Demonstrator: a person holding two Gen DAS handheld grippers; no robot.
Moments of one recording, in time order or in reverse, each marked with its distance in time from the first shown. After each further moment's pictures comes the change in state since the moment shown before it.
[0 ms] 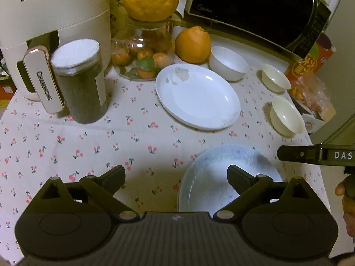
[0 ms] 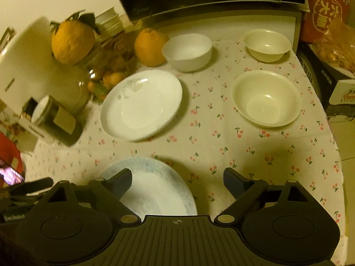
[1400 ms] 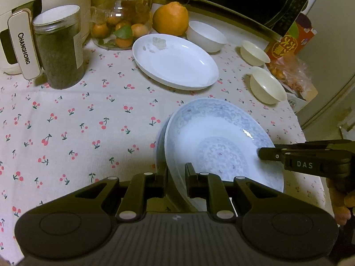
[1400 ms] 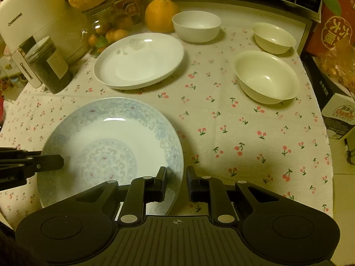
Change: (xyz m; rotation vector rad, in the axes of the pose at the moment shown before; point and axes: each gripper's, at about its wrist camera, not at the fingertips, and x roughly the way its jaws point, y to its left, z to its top) left arm 0.008 -0.007 -0.050 0.035 0.048 -0.115; right arm 0.016 0.003 -0.057 -0.220 0.043 -0.108
